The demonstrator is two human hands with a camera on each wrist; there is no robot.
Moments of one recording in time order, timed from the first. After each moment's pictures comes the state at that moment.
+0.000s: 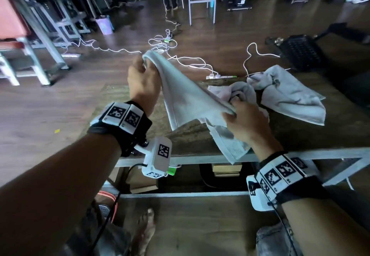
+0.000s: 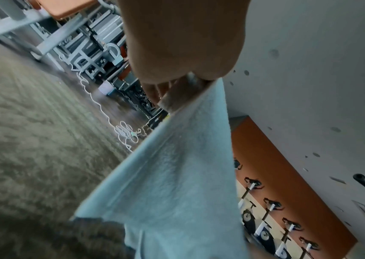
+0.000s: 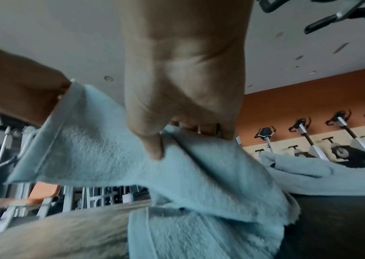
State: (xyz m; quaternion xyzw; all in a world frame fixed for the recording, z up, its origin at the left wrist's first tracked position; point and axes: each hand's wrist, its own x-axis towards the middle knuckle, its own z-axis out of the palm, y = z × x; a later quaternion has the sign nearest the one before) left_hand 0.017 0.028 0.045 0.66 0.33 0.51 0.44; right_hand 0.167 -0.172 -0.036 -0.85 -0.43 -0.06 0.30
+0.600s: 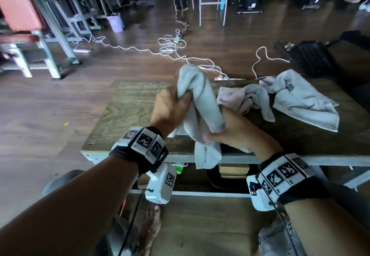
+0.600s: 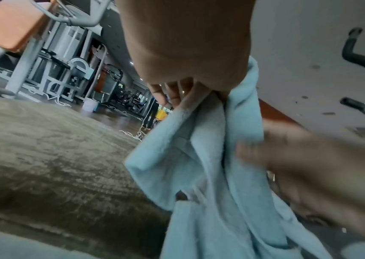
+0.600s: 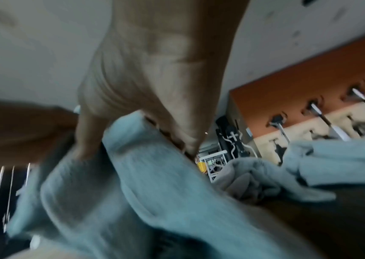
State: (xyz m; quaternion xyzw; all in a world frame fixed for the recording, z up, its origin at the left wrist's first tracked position) left_hand -0.023 -0.008 0.010 0.82 0.31 0.38 0.31; right_hand 0.124 -0.146 -0.028 -0.74 -0.54 0.21 0.36
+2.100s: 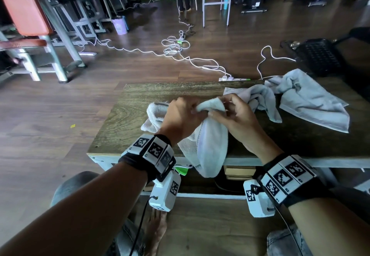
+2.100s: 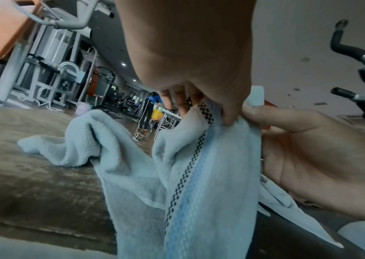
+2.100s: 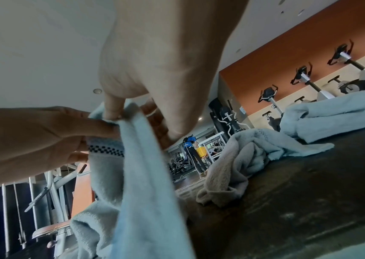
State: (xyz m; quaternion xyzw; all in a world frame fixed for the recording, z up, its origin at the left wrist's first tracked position) left_hand -0.019 -0.018 0.000 0.88 0.24 0.31 0.27; right_hand 0.111 -0.138 -0.022 -0.62 -0.42 0.24 0.61
